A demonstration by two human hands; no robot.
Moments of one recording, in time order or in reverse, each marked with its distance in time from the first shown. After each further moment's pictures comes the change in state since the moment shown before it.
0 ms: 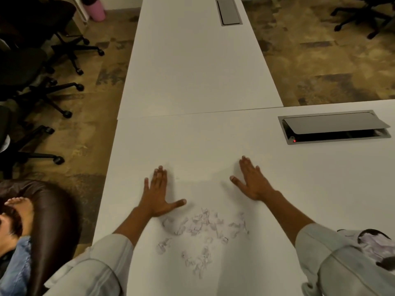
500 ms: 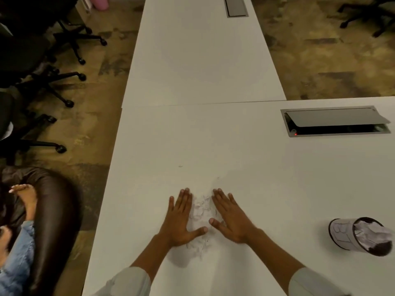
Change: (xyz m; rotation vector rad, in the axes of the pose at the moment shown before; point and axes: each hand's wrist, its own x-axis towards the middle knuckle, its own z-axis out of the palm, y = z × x) left_hand -0.086 0.055 0.076 -0.083 -0.024 0.204; right_hand -0.101 -0.066 0.095 -0.015 -0.036 -0.345
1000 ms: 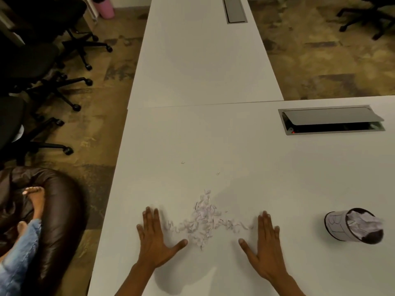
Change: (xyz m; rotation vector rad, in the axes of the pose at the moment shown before) left_hand -0.095 -0.015 0.013 -0.165 0.083 -0.428; right_hand -0.128 0.000 0.036 0.098 0.272 0.502
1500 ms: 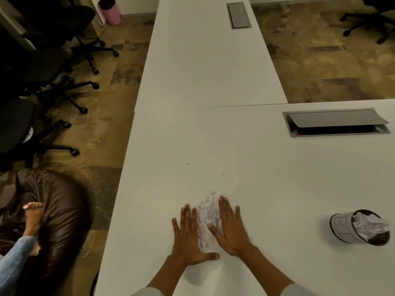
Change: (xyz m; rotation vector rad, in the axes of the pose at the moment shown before) left_hand 0.003 0.068 0.019 0.142 -0.206 0.147; right_hand 0.055 -0.092 0.026 -0.022 -0.194 -0.270
